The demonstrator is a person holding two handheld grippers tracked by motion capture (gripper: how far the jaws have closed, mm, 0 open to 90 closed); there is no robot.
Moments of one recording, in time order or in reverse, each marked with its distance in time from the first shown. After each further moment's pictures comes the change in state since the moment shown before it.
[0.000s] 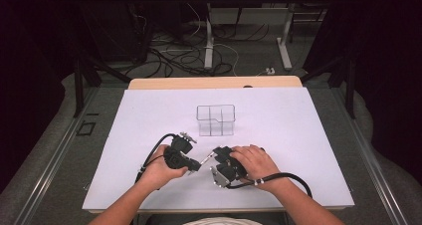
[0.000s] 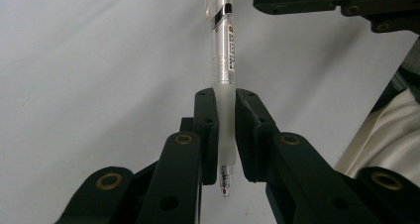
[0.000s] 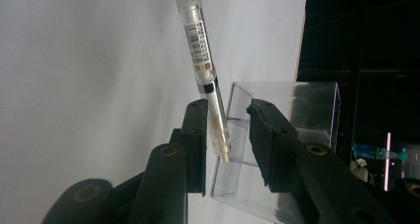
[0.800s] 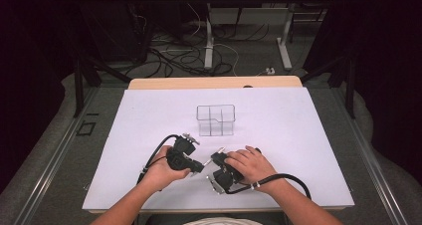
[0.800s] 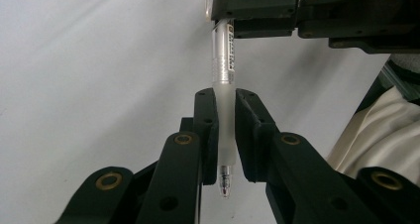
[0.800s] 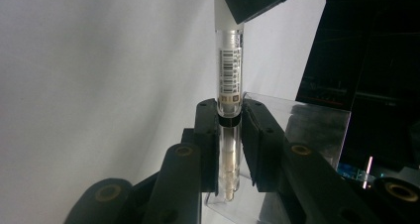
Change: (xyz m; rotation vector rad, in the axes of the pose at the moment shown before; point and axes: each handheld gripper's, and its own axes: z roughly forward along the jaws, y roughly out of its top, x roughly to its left) left arm -0.008 0.002 0.001 -0.001 -0.017 0.012; right arm 0.012 0.010 0.008 0.013 0.006 -0.156
